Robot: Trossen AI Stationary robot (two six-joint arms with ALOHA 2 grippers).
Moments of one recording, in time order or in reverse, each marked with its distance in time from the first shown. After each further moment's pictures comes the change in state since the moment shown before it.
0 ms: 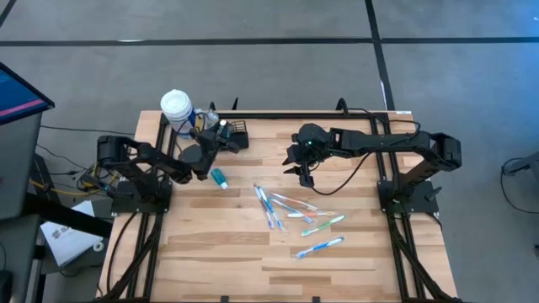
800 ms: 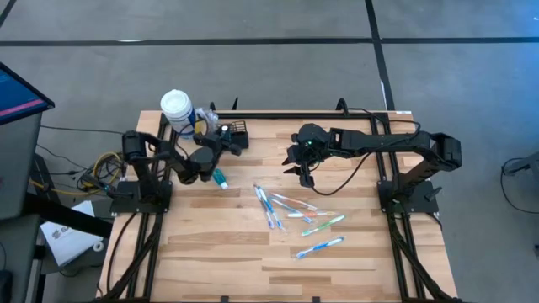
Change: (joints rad) left arm 0.042 0.228 0.000 0.029 -0.019 -0.195; right arm 0.000 0.000 0.000 0.004 0.000 -0.016
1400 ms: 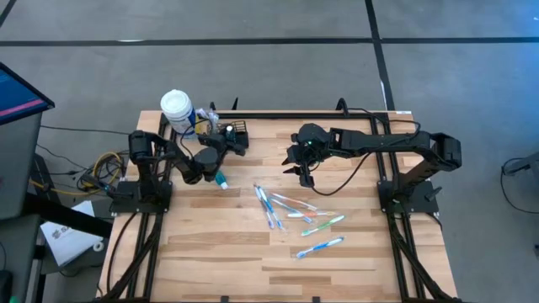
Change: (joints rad) left arm -0.003 0.059 0.050 0.011 0.004 -0.016; right arm 0.000 0.000 0.000 0.003 0.000 -0.008
